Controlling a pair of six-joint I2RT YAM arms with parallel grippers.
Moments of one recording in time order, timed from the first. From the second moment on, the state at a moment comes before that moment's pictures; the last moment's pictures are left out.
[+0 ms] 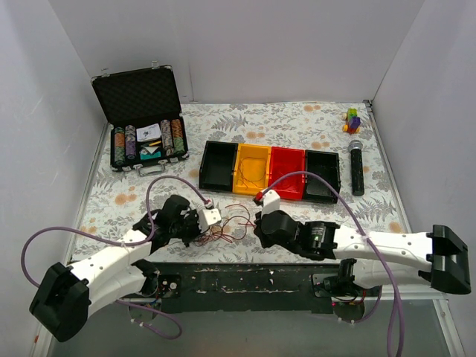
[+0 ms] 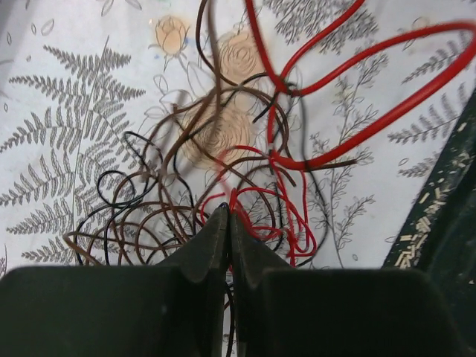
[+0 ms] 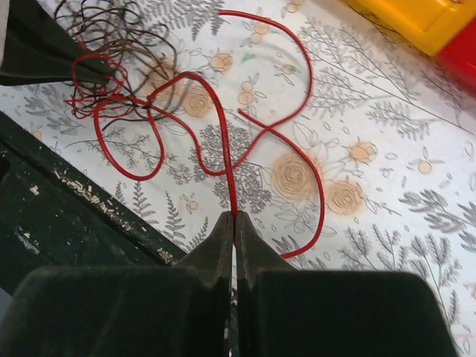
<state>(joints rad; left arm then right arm) -0.61 0.92 0.37 -0.31 0.36 0.48 1.31 1.11 0.67 -0.28 0.40 0.57</state>
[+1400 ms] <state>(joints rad) -0.61 0.80 0.29 -0.35 0.18 0.60 0.99 0.70 1.31 -1.26 1.22 0.96</state>
